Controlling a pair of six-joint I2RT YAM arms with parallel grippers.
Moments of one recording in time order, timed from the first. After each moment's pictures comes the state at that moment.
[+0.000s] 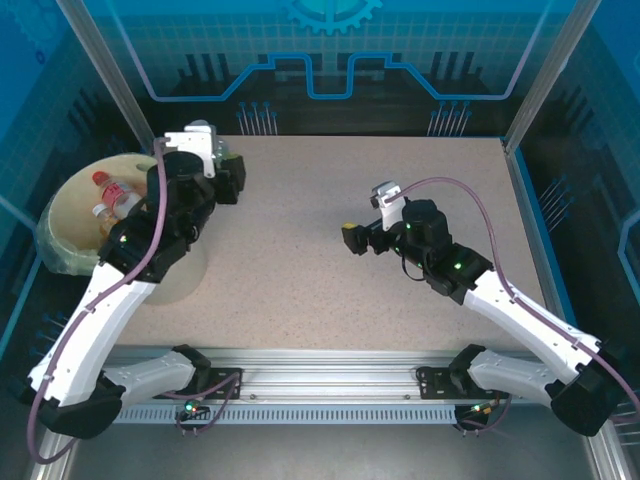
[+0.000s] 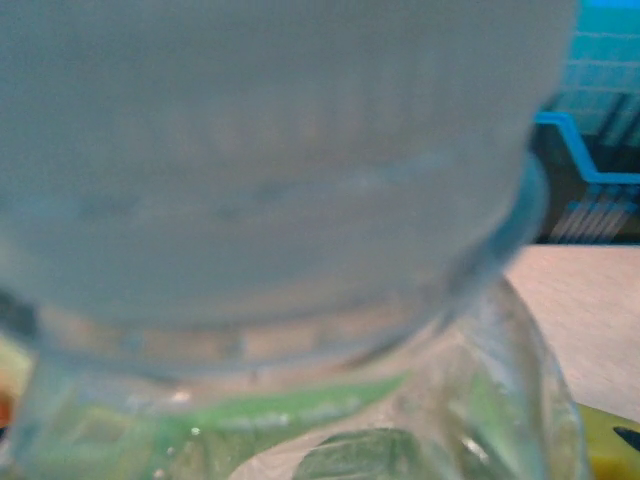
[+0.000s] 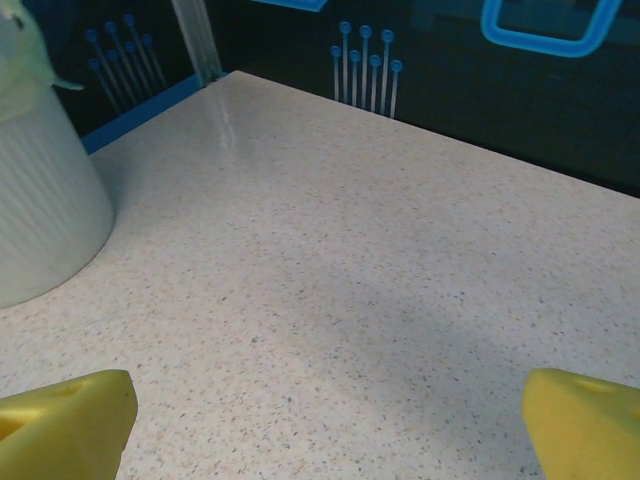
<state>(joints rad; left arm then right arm) -0.50 1.08 1.50 -0.74 -0.50 -0.20 0.66 1.06 0.91 -0.23 0.08 0.10</state>
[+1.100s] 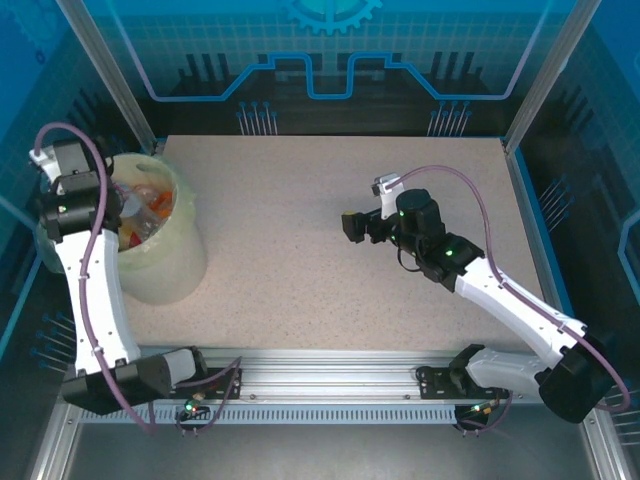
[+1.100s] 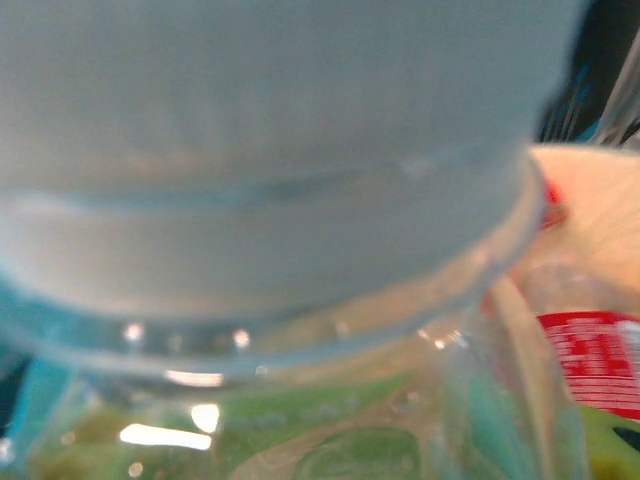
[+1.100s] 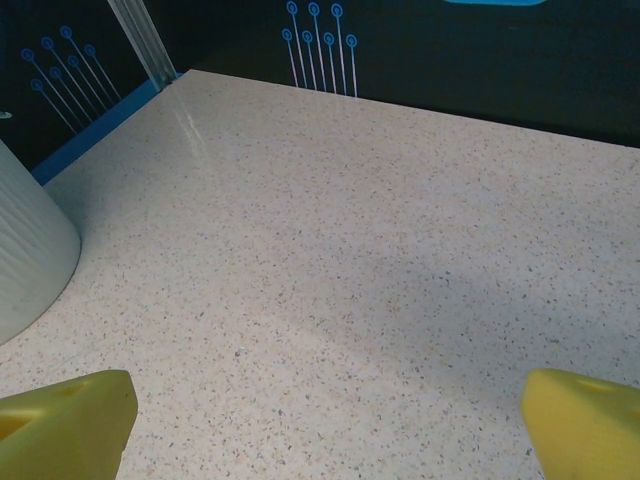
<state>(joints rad) 0.38 1.23 1.61 -1.12 -0.62 -0.22 0.62 1.16 0.96 -0.23 0.08 0.20</state>
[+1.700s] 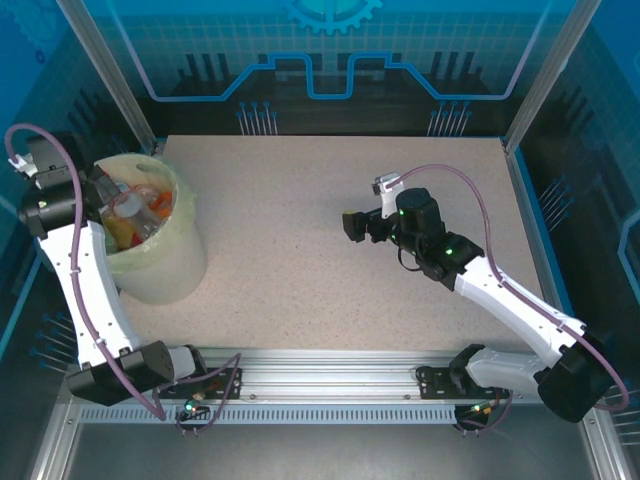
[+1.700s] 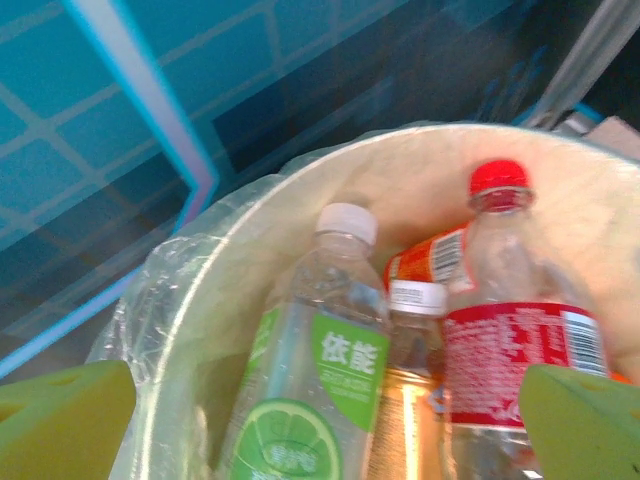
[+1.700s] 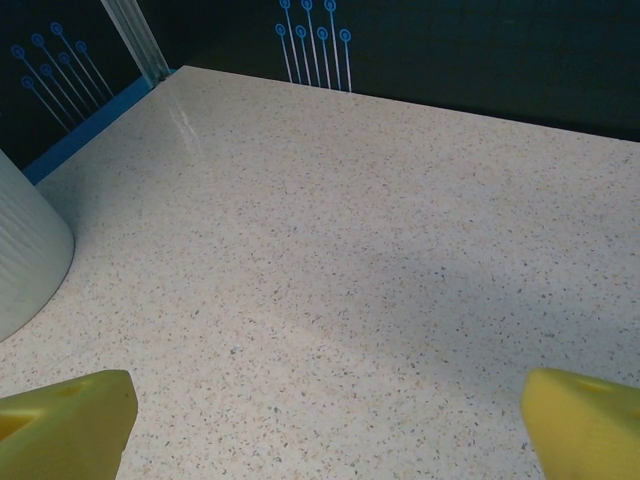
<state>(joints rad) 0.47 1.26 1.72 -1.21 -0.37 -0.33 0.61 1.16 0.96 -0.25 0.08 0.21</state>
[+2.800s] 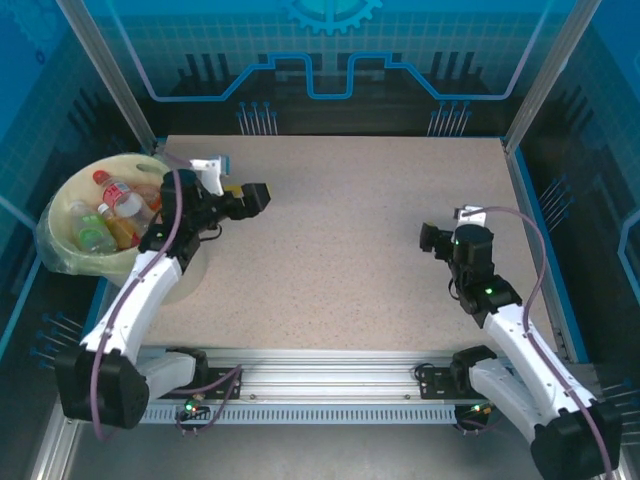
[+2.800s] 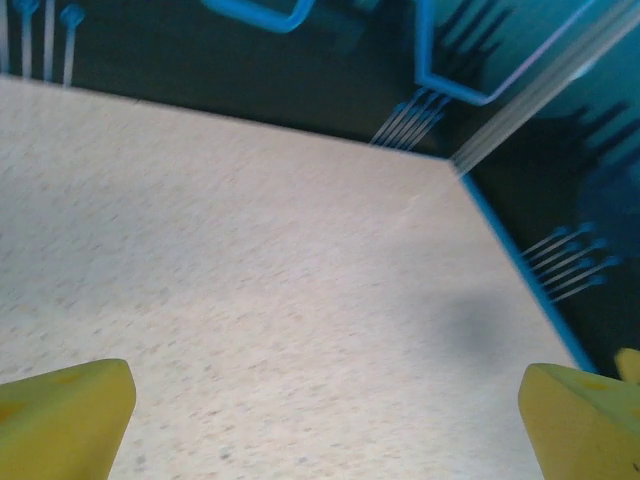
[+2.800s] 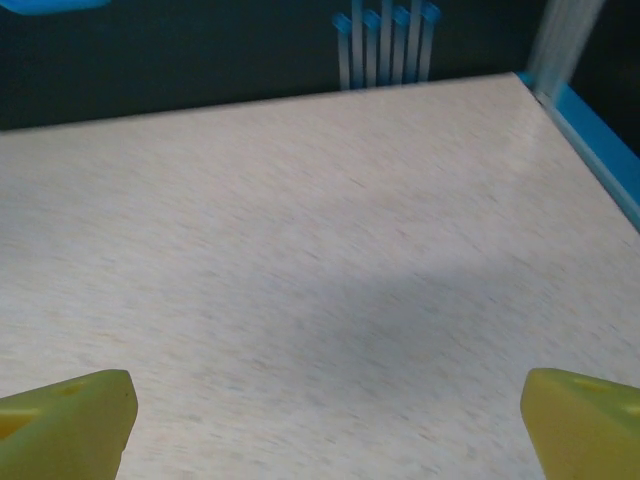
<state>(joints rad) -0.09 1.16 0.91 -0.15 0.43 -0.38 0.21 0.81 0.53 -0.21 0.34 0.22</state>
